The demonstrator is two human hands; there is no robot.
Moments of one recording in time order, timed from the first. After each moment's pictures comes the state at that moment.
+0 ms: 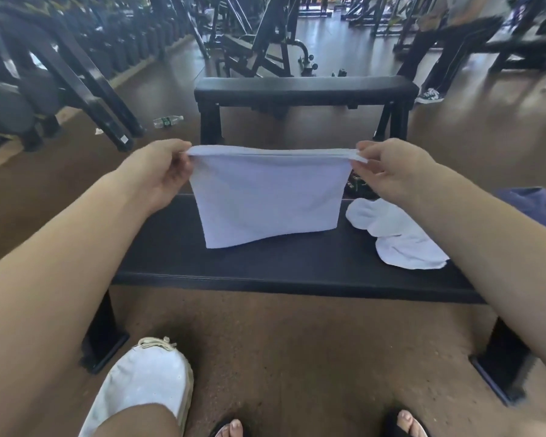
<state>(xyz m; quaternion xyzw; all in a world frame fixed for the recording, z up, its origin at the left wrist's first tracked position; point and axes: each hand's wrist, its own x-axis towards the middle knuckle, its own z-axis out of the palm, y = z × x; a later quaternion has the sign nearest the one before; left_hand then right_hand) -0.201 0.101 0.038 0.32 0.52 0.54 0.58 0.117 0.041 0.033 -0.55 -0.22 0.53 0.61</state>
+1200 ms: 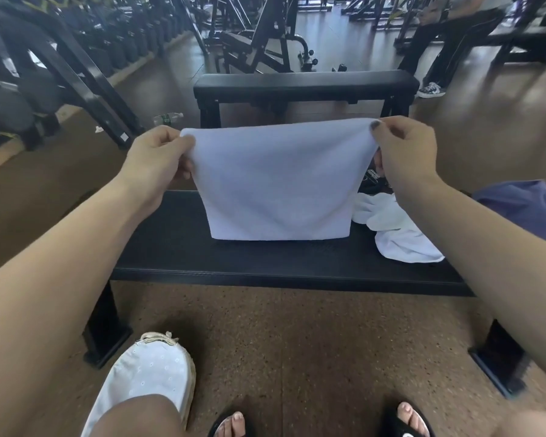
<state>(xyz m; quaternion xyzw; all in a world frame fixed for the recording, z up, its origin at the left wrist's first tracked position) -0.204 0.091 0.037 0.56 0.56 0.47 0.39 0.126 0.034 0.026 -0.67 -0.46 0.15 0.56</state>
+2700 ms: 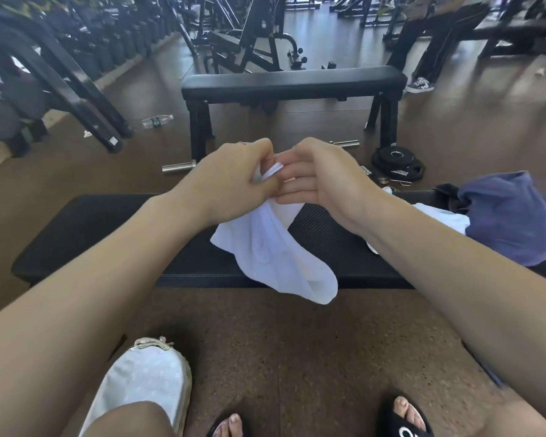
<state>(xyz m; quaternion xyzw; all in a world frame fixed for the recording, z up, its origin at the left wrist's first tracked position) -0.116 0.036 0.051 0.89 0.40 0.21 0.08 0.050 -0.004 0.044 -0.50 -0.45 0.55 0.50</state>
